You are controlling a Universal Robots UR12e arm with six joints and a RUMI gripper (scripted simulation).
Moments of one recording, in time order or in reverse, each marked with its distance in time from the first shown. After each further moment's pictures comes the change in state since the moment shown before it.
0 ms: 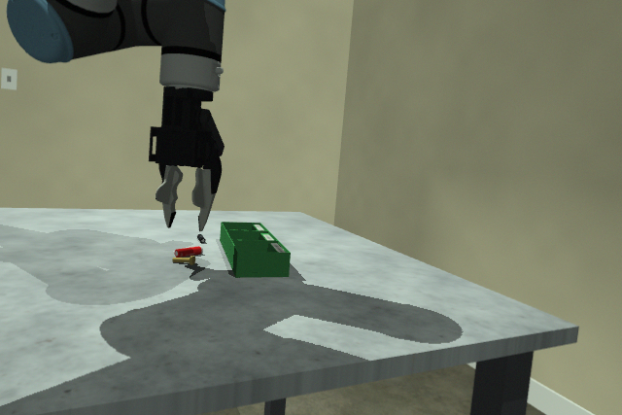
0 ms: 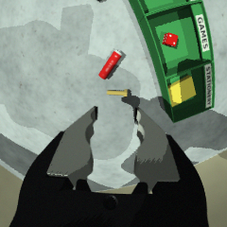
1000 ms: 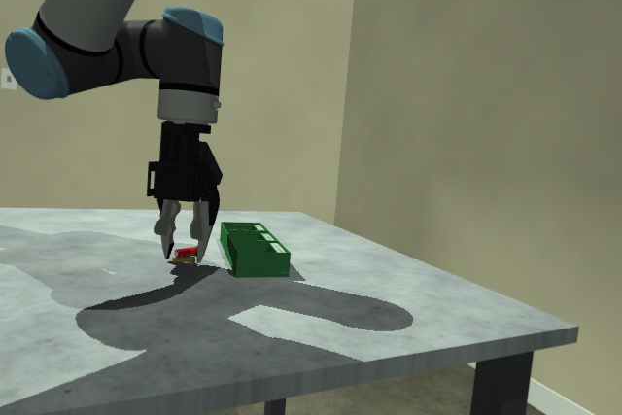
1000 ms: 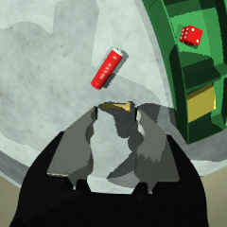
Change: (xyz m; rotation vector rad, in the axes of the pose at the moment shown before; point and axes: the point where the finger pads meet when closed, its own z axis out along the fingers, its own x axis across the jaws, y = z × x) arm 0.000 0.000 0.052 0.000 0.000 0.000
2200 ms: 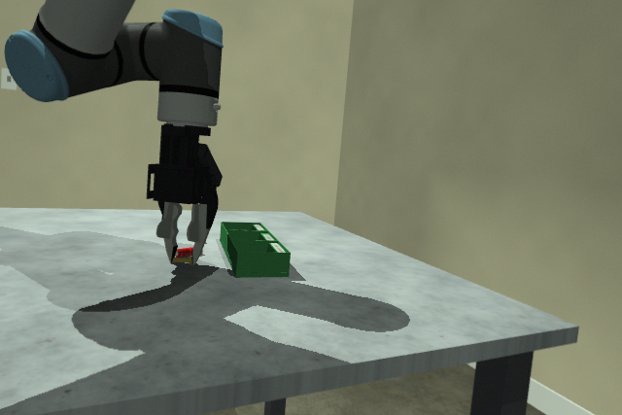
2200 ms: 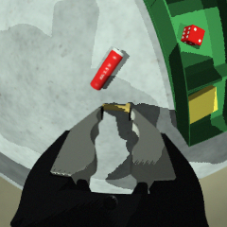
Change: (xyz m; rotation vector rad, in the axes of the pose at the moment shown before) arm 0.000 0.000 0.003 0.000 0.000 0.000
